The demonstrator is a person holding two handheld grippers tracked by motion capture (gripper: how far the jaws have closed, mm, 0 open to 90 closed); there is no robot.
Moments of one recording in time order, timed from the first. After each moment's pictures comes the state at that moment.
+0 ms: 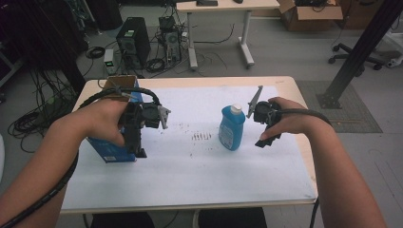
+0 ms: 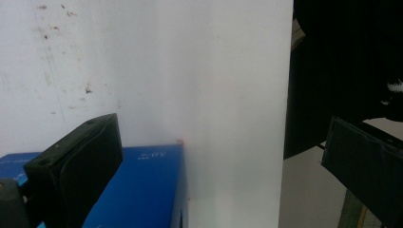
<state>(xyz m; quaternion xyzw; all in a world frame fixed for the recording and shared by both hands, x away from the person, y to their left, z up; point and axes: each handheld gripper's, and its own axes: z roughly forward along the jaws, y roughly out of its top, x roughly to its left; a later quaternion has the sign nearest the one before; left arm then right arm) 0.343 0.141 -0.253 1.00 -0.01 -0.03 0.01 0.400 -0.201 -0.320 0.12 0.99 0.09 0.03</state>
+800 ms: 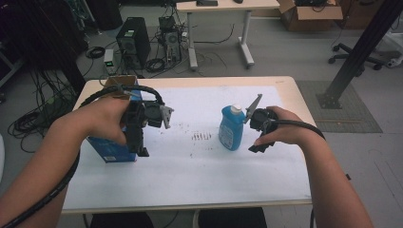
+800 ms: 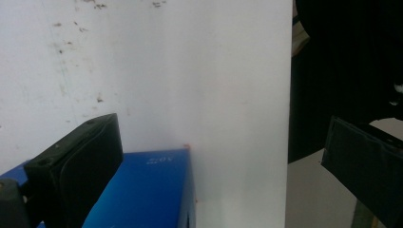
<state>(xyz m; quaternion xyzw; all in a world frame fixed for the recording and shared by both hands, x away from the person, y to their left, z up) 0.340 0.133 -0.245 1.00 -0.02 -0.01 0.01 0.390 -0.197 -0.345 0.15 0.98 0.13 0.05</state>
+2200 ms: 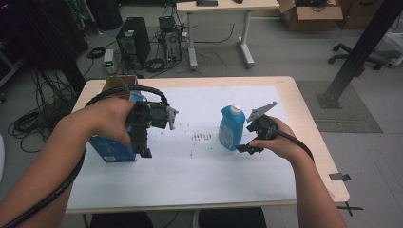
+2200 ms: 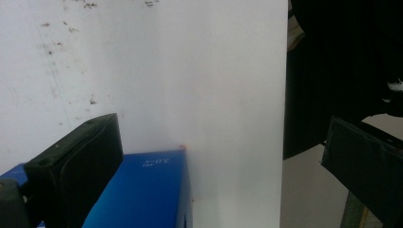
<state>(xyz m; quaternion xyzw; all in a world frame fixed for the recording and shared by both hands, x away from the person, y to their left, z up) 0.341 0.122 -0.247 1.00 -0.02 -0.02 0.00 0.383 -0.207 -0.384 0.26 0.91 0.33 0.05</state>
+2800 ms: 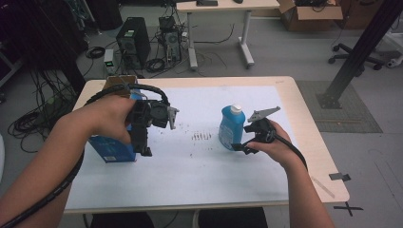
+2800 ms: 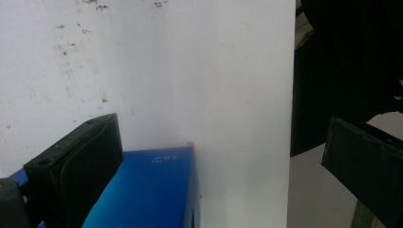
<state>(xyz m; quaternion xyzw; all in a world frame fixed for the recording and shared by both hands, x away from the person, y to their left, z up) 0.339 0.120 -0.242 1.00 -0.03 0.00 -0.01 0.381 -0.206 -0.402 0.30 0.87 0.40 0.05</state>
